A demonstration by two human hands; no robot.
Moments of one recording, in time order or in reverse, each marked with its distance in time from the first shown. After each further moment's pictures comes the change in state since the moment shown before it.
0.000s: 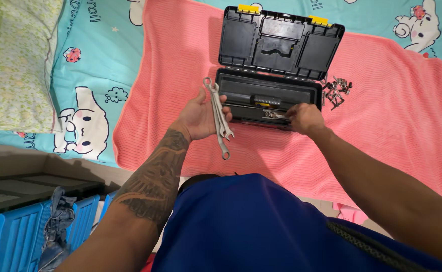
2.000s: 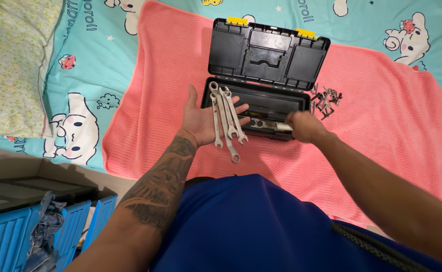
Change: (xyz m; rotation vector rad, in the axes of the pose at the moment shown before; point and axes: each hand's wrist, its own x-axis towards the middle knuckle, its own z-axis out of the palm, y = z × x) left_hand 0.033 -0.034 0.057 -0.022 0.014 0.110; right_hand -0.015 -0.006 -0.059 -0.114 -0.124 -0.157
